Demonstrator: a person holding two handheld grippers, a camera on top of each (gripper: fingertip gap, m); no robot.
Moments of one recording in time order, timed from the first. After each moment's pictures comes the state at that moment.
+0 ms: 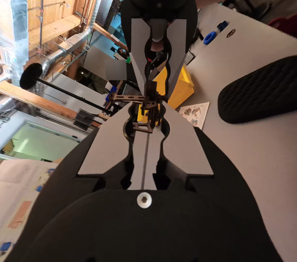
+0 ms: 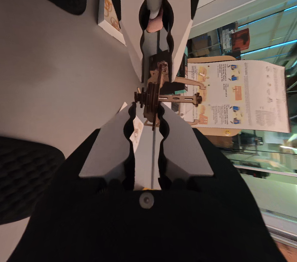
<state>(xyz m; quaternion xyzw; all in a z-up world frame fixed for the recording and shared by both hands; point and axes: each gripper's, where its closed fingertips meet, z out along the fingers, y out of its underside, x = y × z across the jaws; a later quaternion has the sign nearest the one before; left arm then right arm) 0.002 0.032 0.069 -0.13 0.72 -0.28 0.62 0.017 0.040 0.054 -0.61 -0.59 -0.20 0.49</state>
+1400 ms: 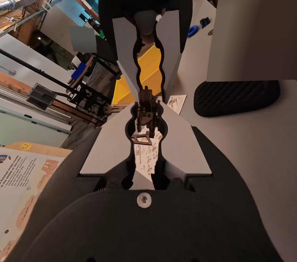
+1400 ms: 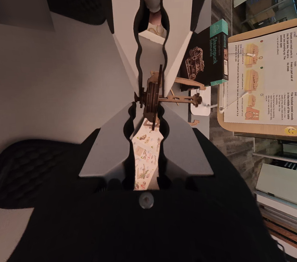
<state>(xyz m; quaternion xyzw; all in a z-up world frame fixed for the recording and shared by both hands) 0.003 0.039 0.054 -0.22 0.76 -0.31 0.53 0.002 0.052 0.038 -0.72 -0.56 -0.10 0.40</state>
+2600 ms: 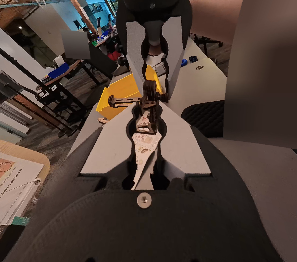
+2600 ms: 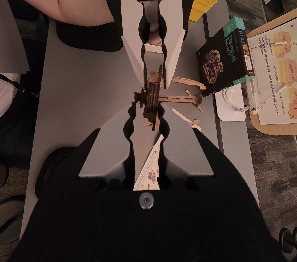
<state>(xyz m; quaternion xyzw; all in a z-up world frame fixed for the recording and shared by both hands) 0.006 0.052 0.067 -0.27 0.71 -0.44 0.47 0.008 0.049 0.053 -0.75 -0.52 0.05 0.41</state>
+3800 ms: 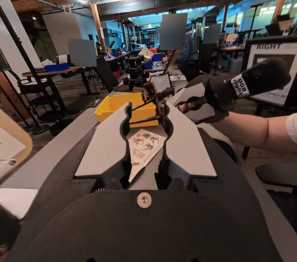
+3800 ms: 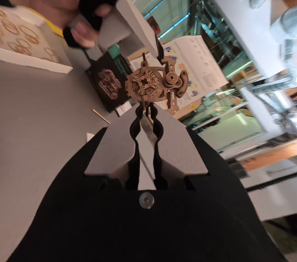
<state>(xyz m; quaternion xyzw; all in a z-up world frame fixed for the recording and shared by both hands) -0.003 0.111 0.099 -0.35 0.59 -0.59 0.43 0.019 0.092 0.061 -0.60 -0.35 -0.30 0.65</state>
